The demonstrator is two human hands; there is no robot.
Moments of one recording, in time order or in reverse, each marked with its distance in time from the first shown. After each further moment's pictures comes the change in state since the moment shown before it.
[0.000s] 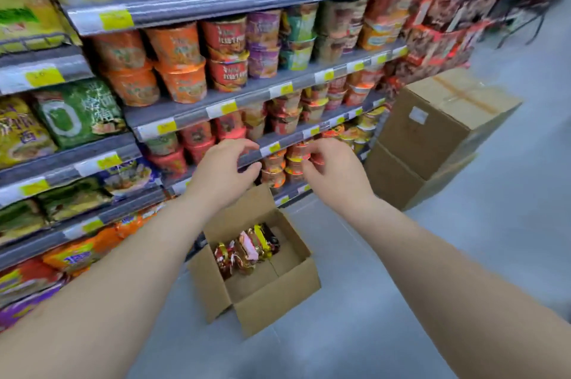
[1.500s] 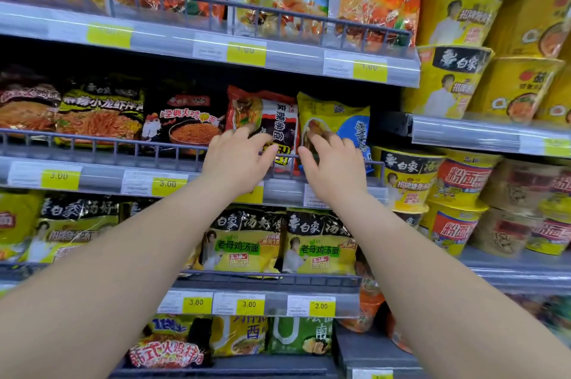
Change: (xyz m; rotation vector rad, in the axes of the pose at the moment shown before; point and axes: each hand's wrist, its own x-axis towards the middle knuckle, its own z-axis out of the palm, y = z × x) left_hand 0.116 -0.289 -0.473 0.646 0.646 -0.279; right_hand 0.354 -0.514 0.112 -0.117 0.353 -0.588
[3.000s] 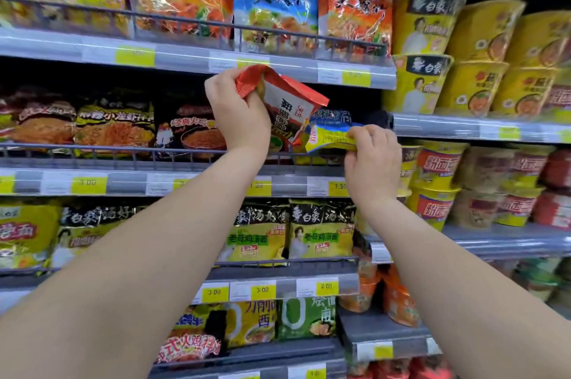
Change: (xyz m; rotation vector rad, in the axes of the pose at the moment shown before) left_hand -0.003 0.033 -0.069 -1.024 0.777 -0.209; right_hand -0.046 0.015 -0.044 -0.068 0.523 0.017
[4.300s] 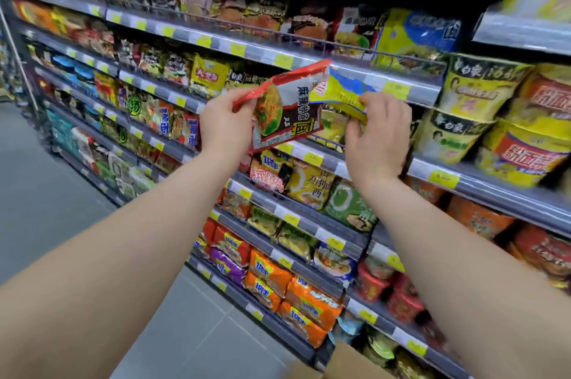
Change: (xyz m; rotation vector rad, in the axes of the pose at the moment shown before) left_hand -0.236 0.121 -0.141 0.530 0.133 -0.409; right_hand -0.123 0.027 -0.119 0.774 -0.239 -0.093
